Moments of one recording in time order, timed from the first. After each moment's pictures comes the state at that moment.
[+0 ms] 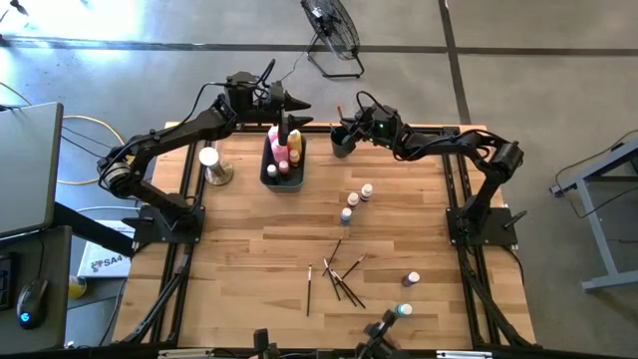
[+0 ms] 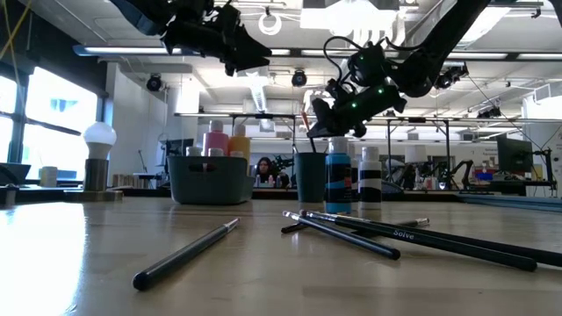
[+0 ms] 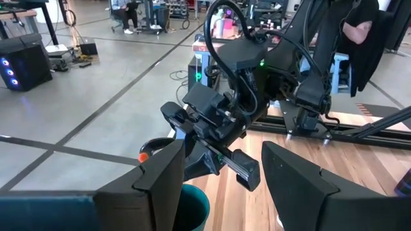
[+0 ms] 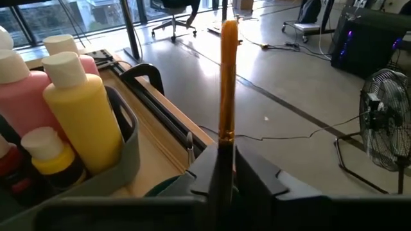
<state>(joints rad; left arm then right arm) 0.71 1.42 1.15 0.15 0.53 0.08 -0.65 1.74 0.90 0.56 0.01 0.03</state>
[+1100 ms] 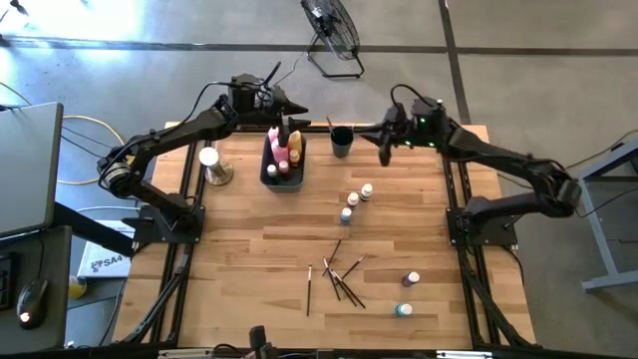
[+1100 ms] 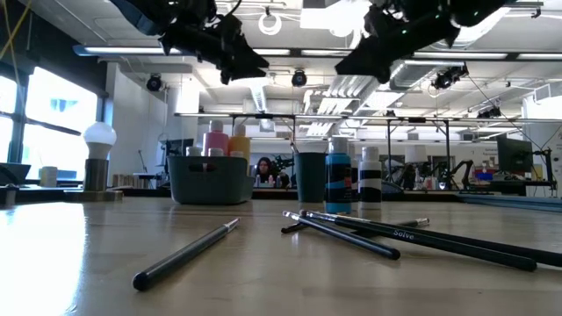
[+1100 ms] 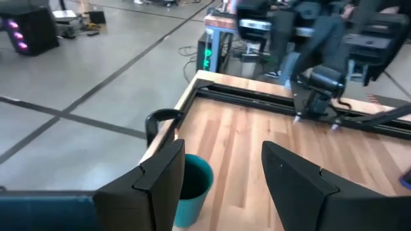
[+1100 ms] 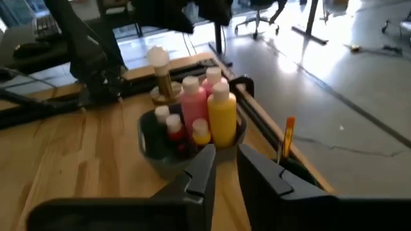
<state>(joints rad) 0.71 1.42 1.15 0.05 0.47 0.07 -0.63 1.19 0.90 -0.03 -0.32 0.00</state>
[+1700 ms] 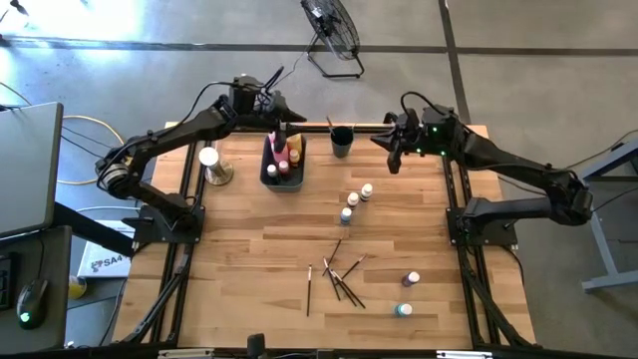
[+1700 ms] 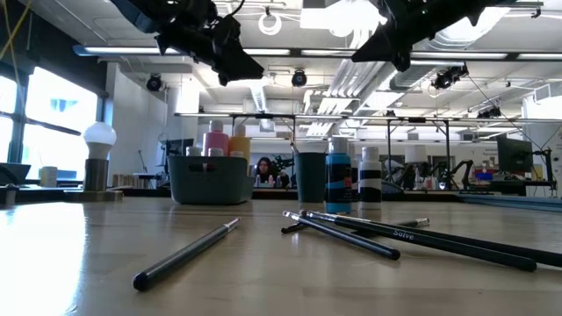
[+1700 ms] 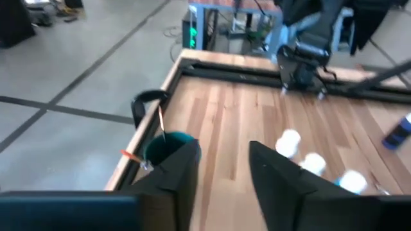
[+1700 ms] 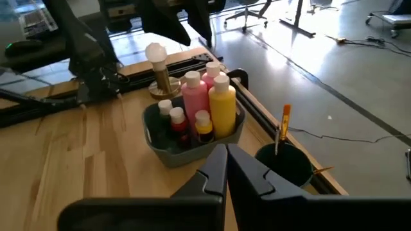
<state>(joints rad) 0.71 1.40 1.15 -0.08 0.52 0.18 -0.54 1.06 0.90 -0.18 -0.19 0.04</state>
